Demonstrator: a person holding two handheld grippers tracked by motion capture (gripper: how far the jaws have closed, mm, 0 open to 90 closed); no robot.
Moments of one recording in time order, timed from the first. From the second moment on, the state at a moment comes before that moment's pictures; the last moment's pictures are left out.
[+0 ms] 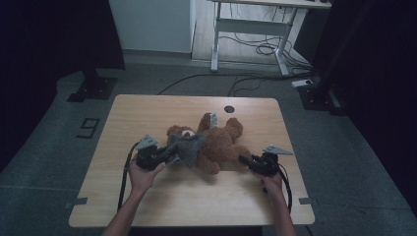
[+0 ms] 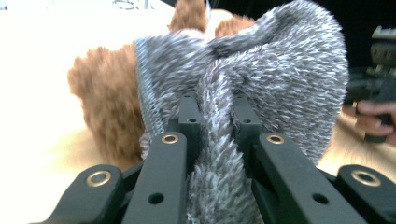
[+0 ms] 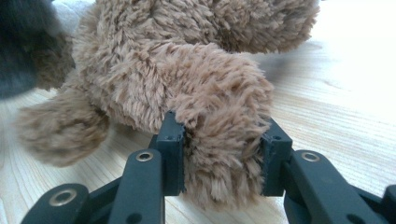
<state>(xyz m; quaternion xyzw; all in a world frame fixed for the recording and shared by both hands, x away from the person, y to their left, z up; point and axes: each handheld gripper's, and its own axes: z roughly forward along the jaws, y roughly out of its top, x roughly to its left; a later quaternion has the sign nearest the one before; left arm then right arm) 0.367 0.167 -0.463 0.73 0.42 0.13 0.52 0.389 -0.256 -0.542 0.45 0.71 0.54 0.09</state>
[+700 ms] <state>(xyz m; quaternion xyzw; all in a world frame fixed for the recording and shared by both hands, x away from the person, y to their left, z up) 0.396 0.143 -0.468 0.75 0.43 0.13 0.49 0.384 -0.257 -0.535 0.41 0.74 0.52 0.10</state>
